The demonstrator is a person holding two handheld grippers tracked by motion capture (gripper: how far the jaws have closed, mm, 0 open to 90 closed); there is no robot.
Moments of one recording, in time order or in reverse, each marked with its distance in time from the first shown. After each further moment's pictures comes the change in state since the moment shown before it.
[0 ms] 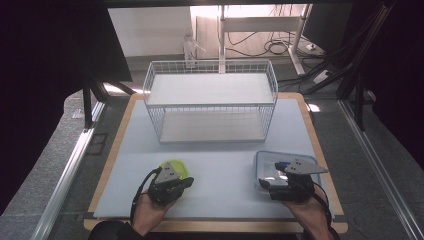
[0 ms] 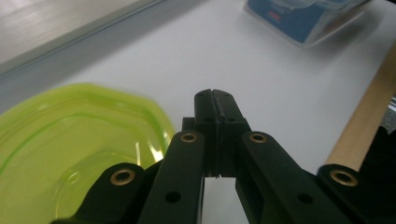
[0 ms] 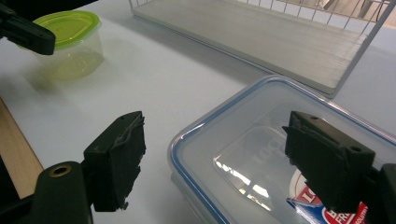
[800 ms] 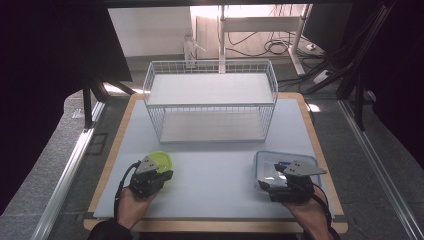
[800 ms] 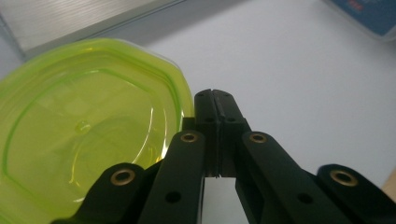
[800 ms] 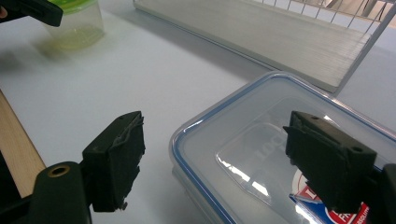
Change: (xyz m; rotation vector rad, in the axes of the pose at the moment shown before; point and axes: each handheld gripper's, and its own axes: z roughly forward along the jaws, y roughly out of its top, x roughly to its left) left arm 0.049 -0.018 -0.019 0.029 0.111 -0.098; right arm 0.001 -0.003 0.001 0.013 -0.001 -0.024
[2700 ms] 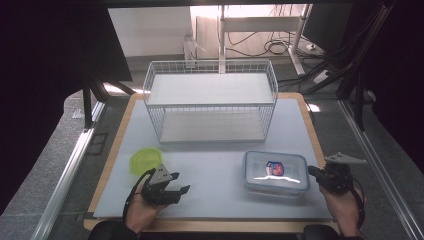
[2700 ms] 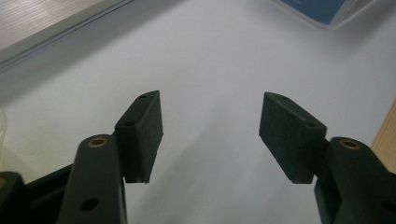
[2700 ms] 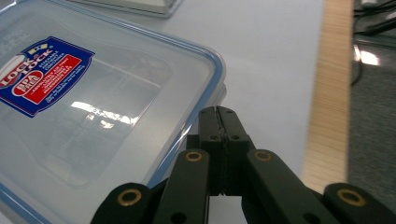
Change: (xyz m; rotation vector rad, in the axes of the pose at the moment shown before) left arm -0.031 -0.005 0.019 -0.015 -0.091 0.142; right arm -0.091 -0.033 -0.039 0.162 -0.286 0.260
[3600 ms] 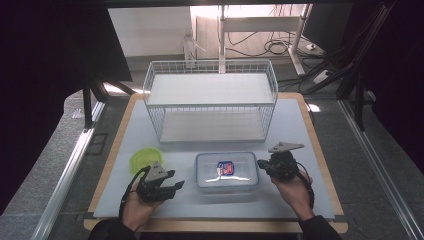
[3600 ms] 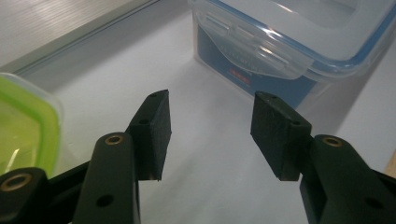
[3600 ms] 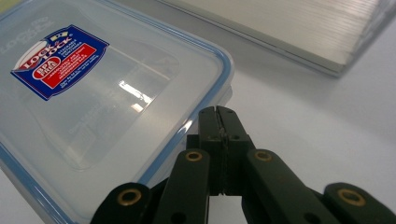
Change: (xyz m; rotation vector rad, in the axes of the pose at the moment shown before) left arm 0.012 -0.002 -0.010 -0.006 0.055 -0.009; right arm 0.103 0.049 0.064 0.041 0.230 -0.195
